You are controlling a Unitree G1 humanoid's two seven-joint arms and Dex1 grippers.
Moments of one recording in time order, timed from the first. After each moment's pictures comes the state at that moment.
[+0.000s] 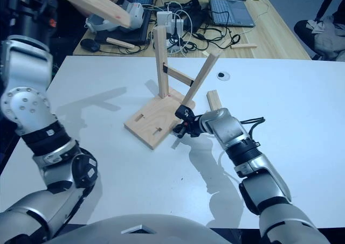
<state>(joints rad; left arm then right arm) -0.74 0.22 0.49 -0.20 -0.72 0.56 0.03 -0.57 -0.37 0.41 0.28 0.14 0.81 0.85</state>
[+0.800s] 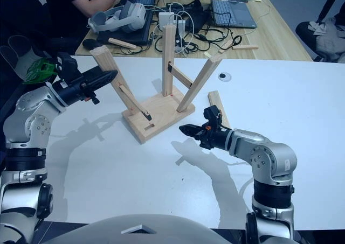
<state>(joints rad) -0.43 0.55 0.11 0.07 -0.51 0.40 -0.86 -0.17 -0.36 -0.14 -0.40 0.64 1.25 0.69</state>
